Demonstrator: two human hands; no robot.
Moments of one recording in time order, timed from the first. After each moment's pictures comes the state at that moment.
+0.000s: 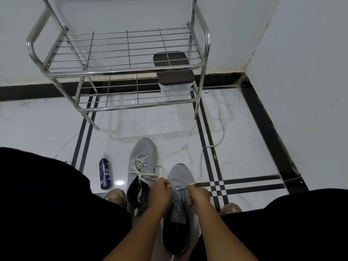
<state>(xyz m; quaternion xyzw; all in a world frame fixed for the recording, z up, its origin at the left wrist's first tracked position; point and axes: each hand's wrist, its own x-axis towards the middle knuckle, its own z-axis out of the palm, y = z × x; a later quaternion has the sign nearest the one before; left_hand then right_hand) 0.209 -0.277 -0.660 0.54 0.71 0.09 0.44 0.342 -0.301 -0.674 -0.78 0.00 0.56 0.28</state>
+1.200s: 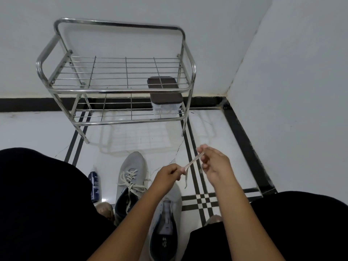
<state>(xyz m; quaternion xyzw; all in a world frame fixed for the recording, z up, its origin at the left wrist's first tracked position) 0.245 -0.244 -0.547 0.62 0.50 0.22 0.57 0.392 -0.264 -0.465 -0.62 -0.07 0.52 0.58</state>
